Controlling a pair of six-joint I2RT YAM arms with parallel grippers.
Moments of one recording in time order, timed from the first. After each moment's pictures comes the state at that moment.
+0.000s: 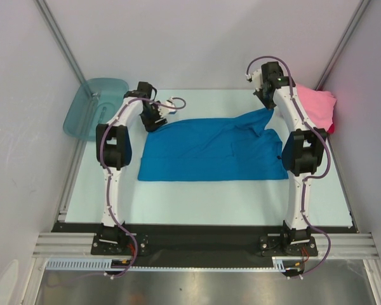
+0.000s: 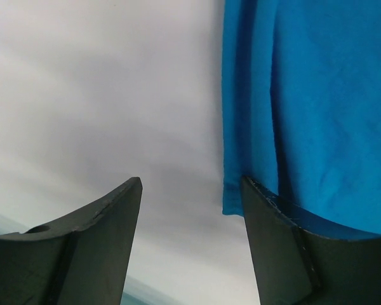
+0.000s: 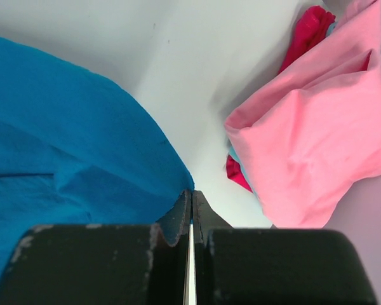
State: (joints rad) left arm -0.14 2.44 2.15 -0.91 0.22 1.09; right arm 0.13 2.23 2.20 -0.92 0.22 -0.55
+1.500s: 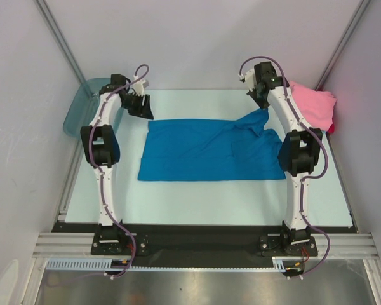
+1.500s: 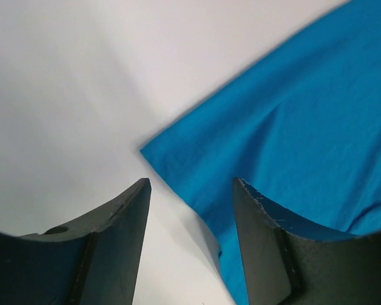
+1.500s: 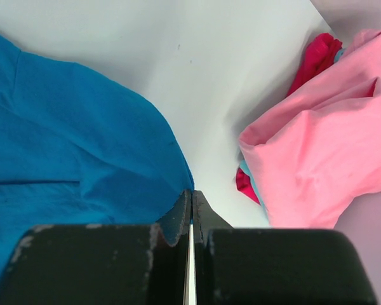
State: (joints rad) left arm 0.03 2.48 2.30 -0.92 0.61 0.31; right arm 0.18 2.24 2.22 -0.92 0.22 -0.56
